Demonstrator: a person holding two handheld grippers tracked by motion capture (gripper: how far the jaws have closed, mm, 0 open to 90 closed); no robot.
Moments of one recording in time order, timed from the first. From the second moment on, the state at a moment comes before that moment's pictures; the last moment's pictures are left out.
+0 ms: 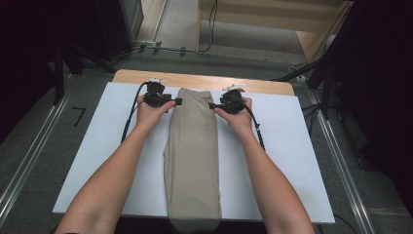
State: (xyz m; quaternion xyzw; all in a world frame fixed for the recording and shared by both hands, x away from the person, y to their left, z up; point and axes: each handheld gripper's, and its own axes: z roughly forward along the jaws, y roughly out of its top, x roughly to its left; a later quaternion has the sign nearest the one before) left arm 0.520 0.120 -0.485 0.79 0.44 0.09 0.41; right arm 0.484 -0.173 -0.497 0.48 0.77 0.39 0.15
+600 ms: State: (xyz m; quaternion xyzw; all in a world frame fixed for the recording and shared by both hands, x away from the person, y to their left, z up) left arm 0.527 0.116 -0.503 0.81 0.44 0.10 0.37; right arm 0.507 -0.150 -0.515 0.49 0.78 0.36 0.16
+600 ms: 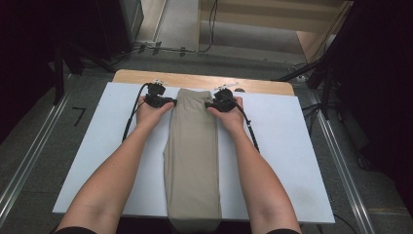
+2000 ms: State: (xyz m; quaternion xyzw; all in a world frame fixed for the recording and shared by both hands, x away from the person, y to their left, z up) left arm 0.399 0.152 -0.448 0.78 0.33 0.10 0.52; right arm 0.364 -0.164 -0.466 0.39 0.76 0.49 0.16
